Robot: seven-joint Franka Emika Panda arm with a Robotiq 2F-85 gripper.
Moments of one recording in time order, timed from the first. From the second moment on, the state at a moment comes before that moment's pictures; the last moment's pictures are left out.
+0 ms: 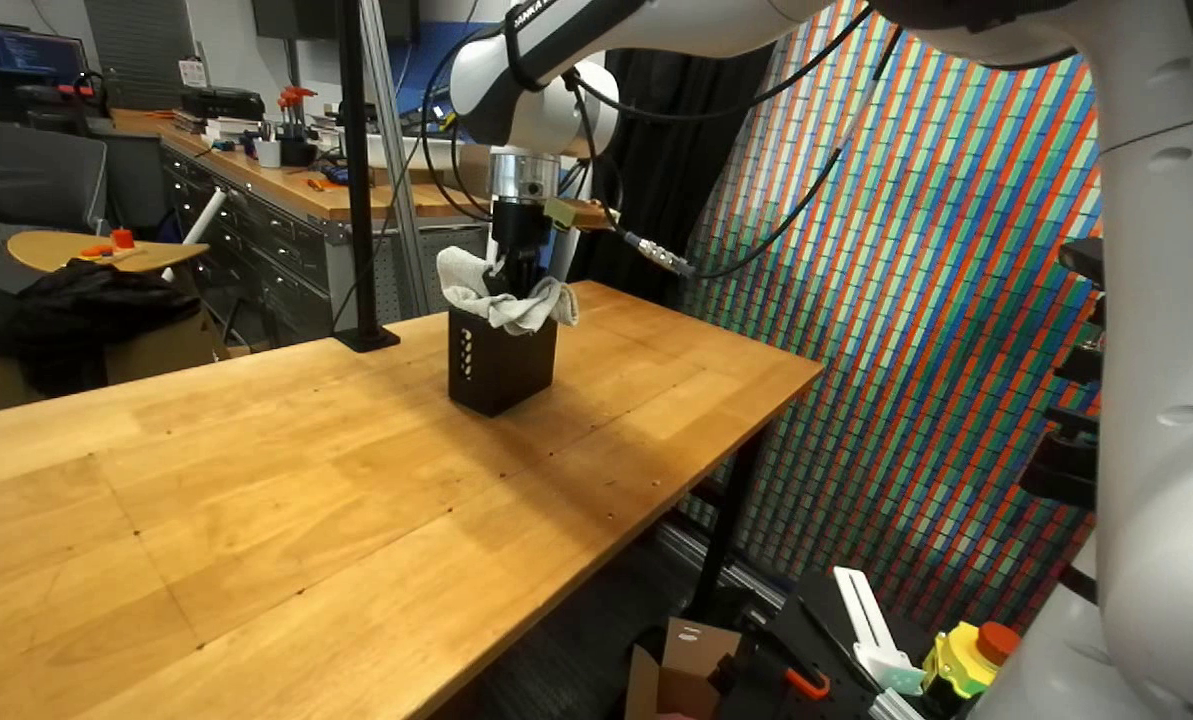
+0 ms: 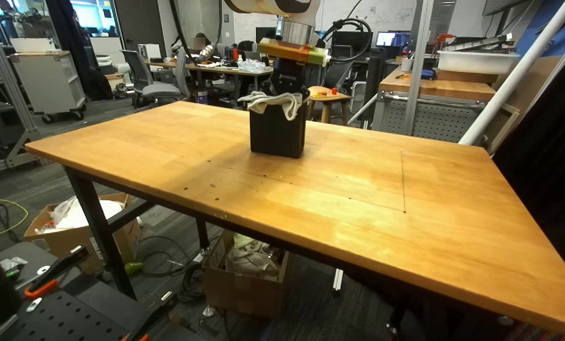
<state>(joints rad) -0.17 0.44 -0.01 -1.61 0.07 1.94 -0.51</state>
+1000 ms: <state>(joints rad) -0.19 0.33 -0.01 -1.61 0.08 1.94 -0.53</state>
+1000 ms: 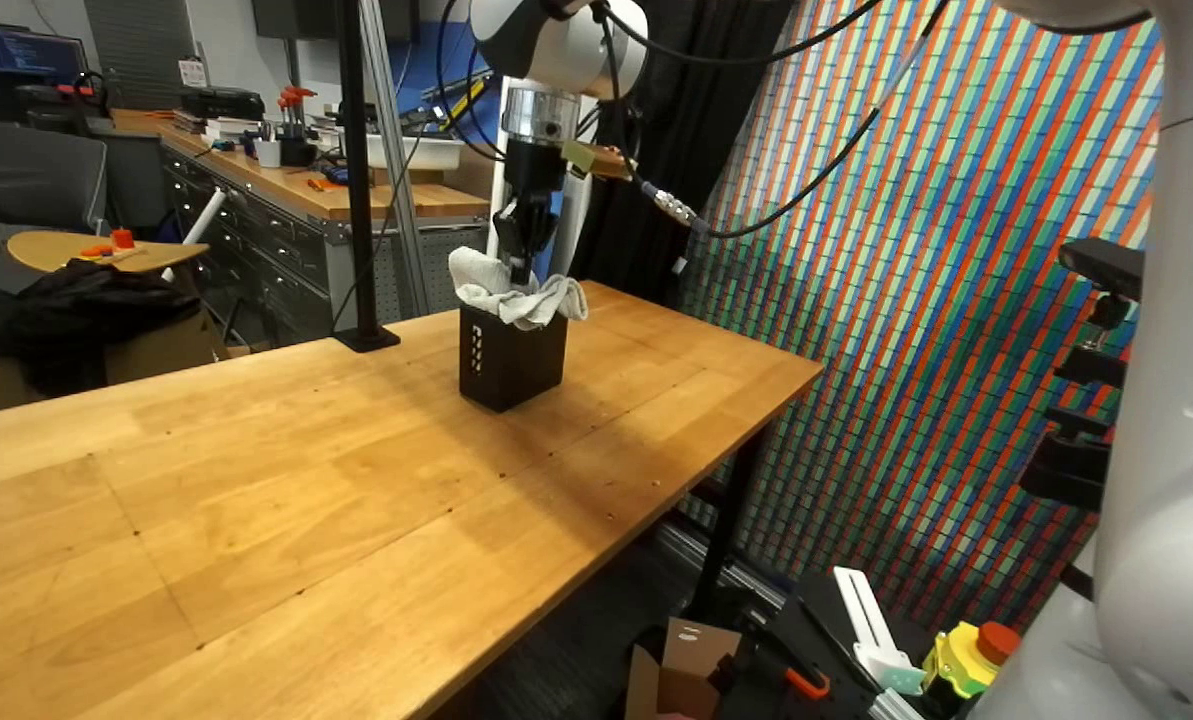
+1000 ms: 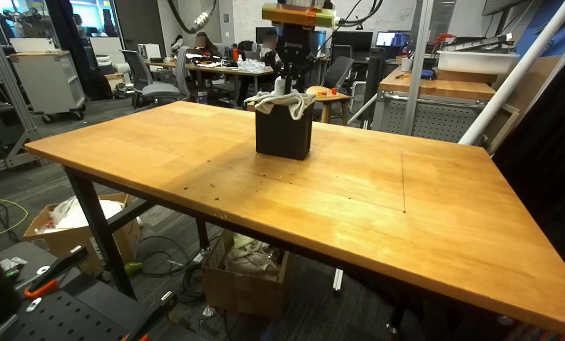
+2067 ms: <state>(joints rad) -0.10 0.29 0.00 -1.53 -0.04 1.91 -0.54</state>
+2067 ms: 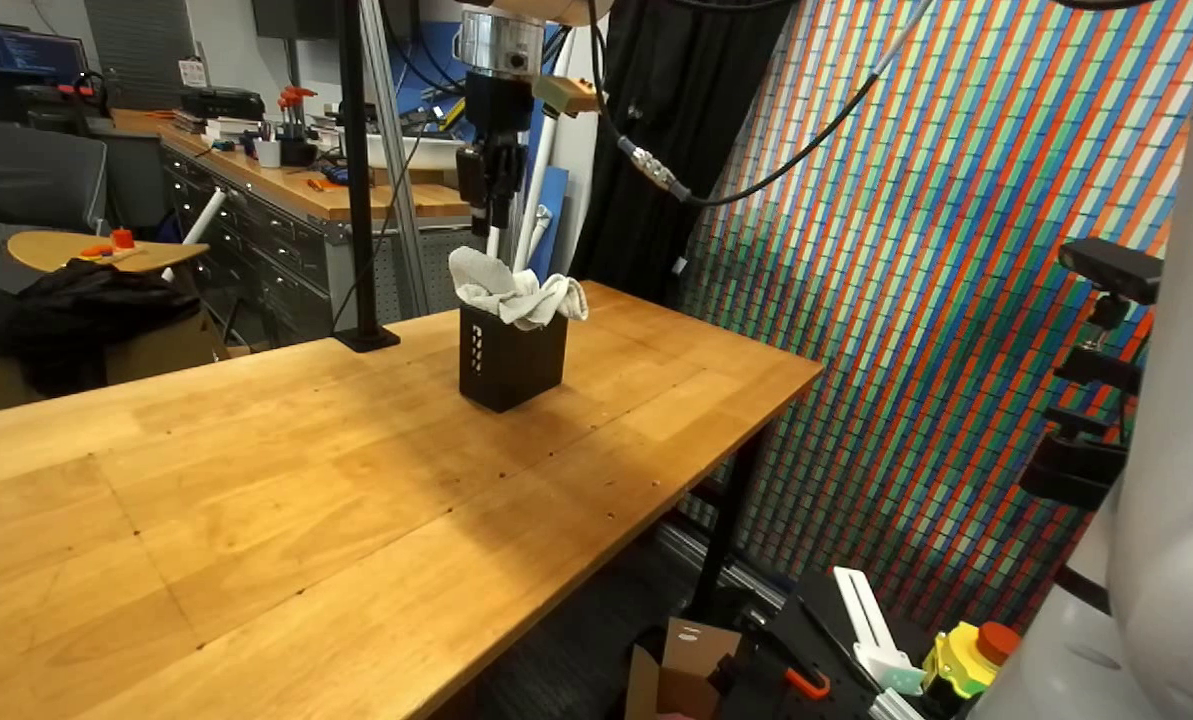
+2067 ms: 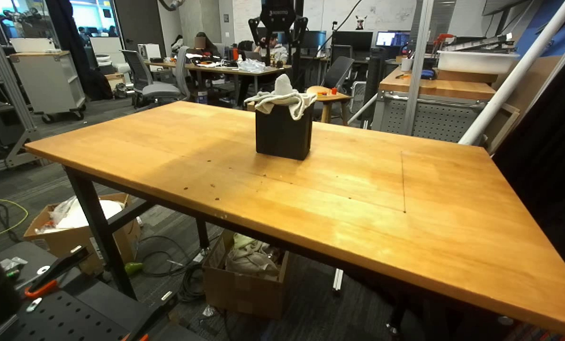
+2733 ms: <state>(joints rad) -0.11 0.39 0.00 -1.42 -0.04 1.90 -0.58</state>
